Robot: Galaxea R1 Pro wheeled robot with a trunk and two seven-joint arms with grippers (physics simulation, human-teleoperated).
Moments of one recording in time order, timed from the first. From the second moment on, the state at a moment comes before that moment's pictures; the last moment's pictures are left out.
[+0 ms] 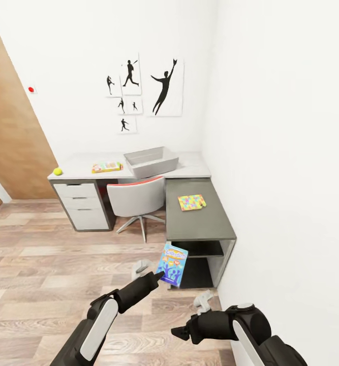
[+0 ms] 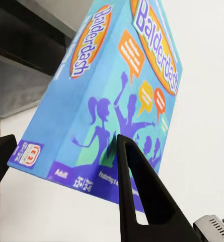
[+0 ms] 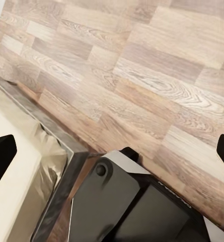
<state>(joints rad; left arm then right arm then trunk) -0.34 -0.05 -0.21 -1.15 0.80 0.49 -0.29 -0.23 -0.11 0.35 -1.43 -0.22 0.92 0.53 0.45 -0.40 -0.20</state>
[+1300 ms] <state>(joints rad) -0.34 -0.05 -0.21 -1.15 0.80 0.49 -0.29 -0.22 -0.11 0.37 -1.44 -0.22 0.92 0.53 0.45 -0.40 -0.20</state>
